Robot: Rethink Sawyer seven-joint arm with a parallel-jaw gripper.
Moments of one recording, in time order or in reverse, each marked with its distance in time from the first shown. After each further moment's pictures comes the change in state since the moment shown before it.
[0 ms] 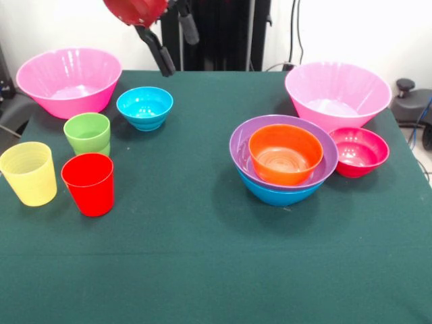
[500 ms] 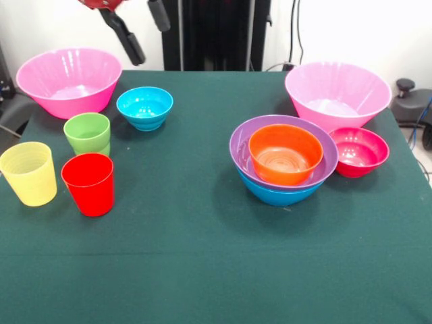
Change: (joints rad) arm 0.000 0.006 0.000 -0.105 -0.007 0.090 -0.110
